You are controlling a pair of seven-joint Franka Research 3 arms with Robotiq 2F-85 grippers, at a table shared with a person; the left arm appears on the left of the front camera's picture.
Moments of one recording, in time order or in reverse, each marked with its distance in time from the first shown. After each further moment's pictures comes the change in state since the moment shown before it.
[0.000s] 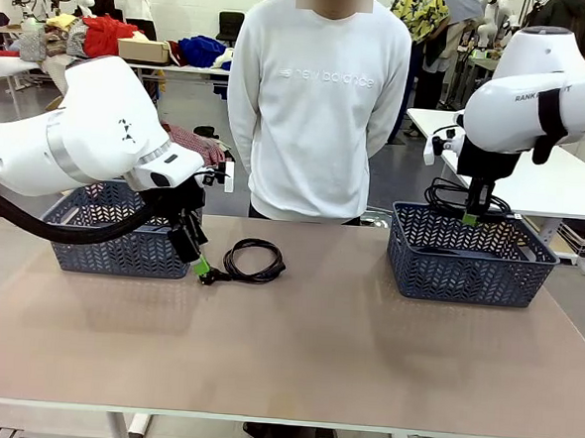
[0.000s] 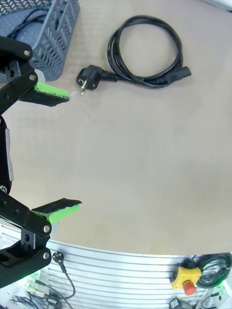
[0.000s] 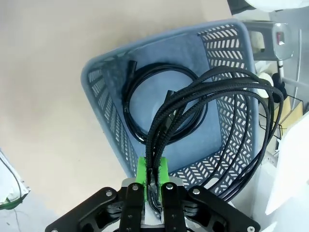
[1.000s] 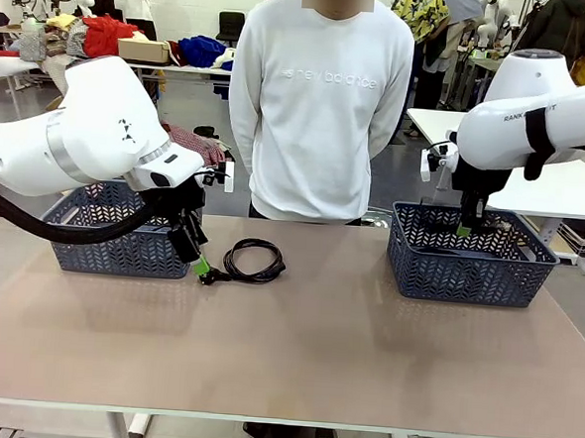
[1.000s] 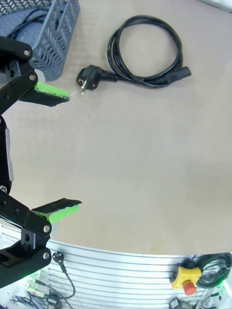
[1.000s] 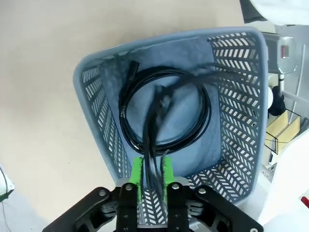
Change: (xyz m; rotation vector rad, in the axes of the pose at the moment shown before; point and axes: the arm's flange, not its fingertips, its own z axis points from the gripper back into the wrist) left arm 0.000 0.000 0.000 0.000 0.000 0.000; right arm -0.001 -0.002 -0.030 0.005 -0.008 0.086
